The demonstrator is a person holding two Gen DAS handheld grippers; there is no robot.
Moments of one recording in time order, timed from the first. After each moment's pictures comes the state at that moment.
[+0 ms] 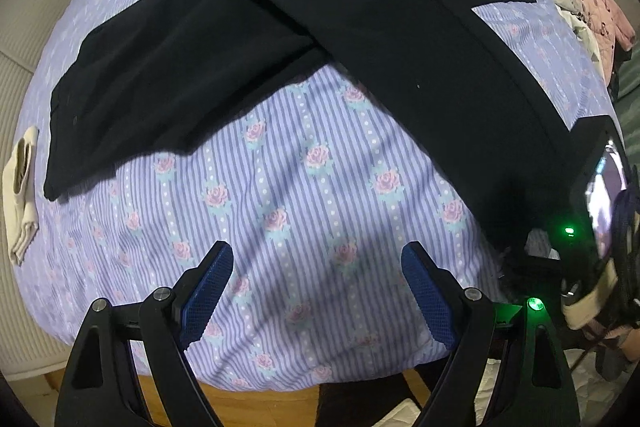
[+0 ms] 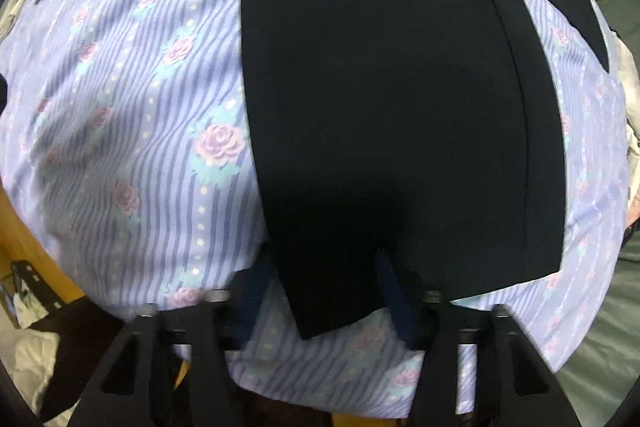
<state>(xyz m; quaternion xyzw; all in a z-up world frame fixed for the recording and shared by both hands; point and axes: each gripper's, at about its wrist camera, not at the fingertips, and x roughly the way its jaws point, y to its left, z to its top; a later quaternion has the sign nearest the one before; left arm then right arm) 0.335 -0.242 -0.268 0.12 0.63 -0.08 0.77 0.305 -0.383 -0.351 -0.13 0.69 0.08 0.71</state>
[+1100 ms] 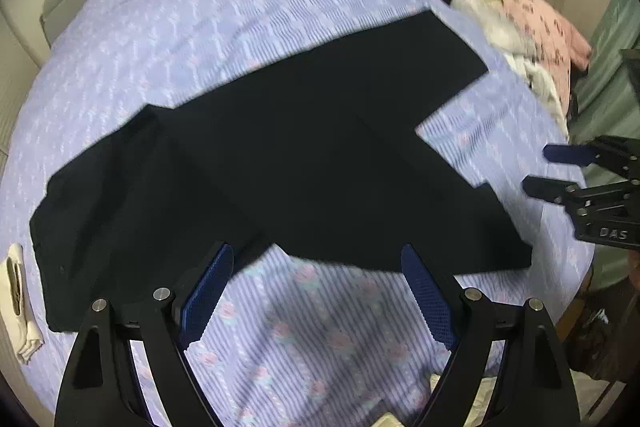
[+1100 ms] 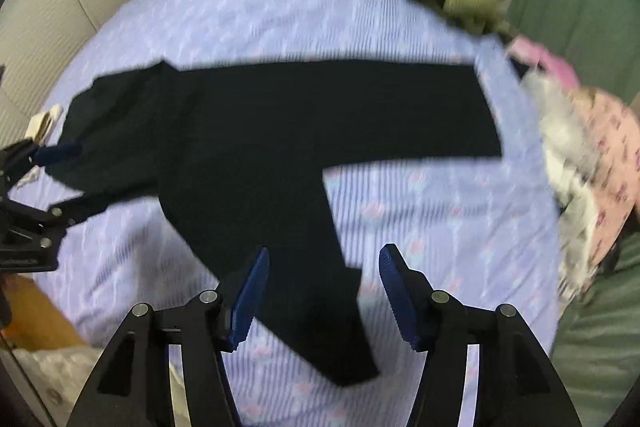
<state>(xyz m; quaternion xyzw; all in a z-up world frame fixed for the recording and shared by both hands) 0.432 -0.312 -0.209 0.13 0.55 -0.17 0.81 0.407 -0.525 -0.220 0.00 0.58 0.07 0.81</state>
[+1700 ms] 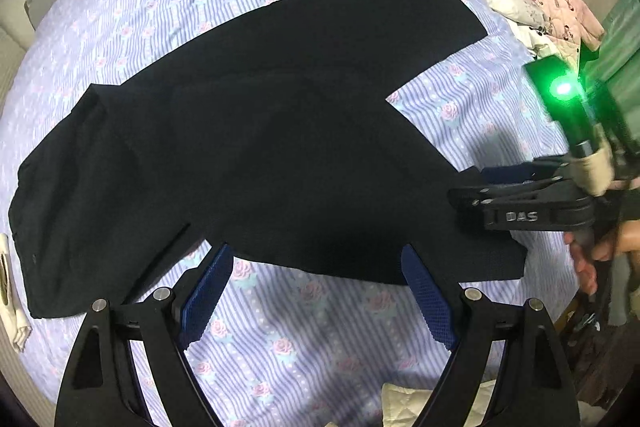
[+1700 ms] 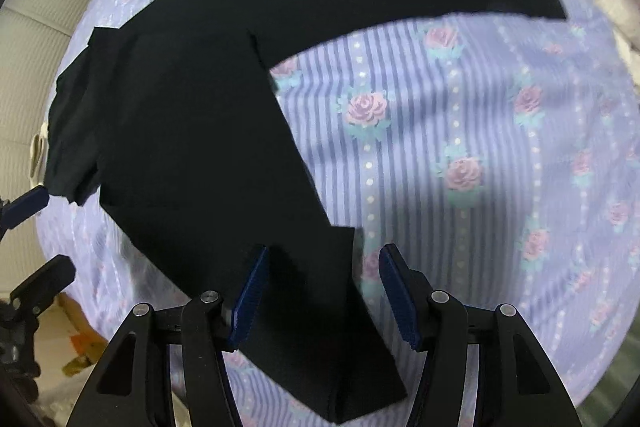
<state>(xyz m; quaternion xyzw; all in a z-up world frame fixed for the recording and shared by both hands) 0.438 -0.368 -0.247 0.14 0.60 -0.17 0.77 0.437 -0.566 -0.336 0.11 0.68 0.08 0.72</state>
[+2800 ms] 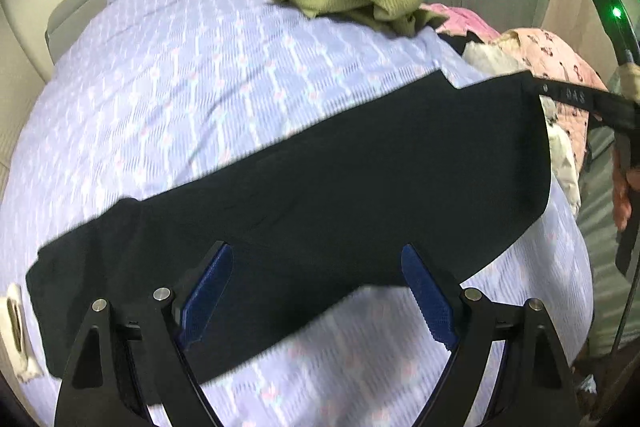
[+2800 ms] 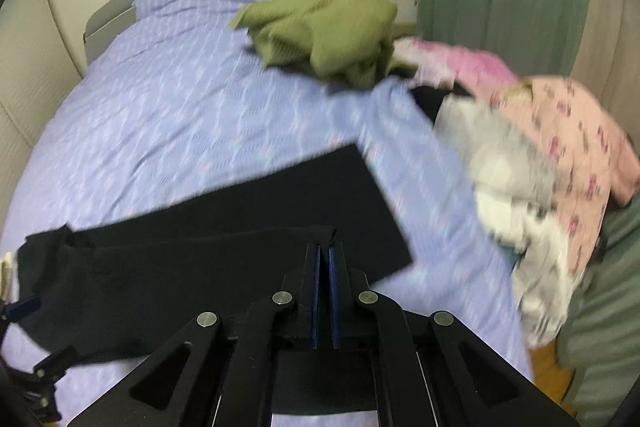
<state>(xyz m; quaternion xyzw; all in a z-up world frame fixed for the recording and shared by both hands) 0.542 -0.398 -0.184 0.12 0.50 -0.16 0.84 0.554 -0.658 -0.172 0.05 0.45 -0.09 0.89</state>
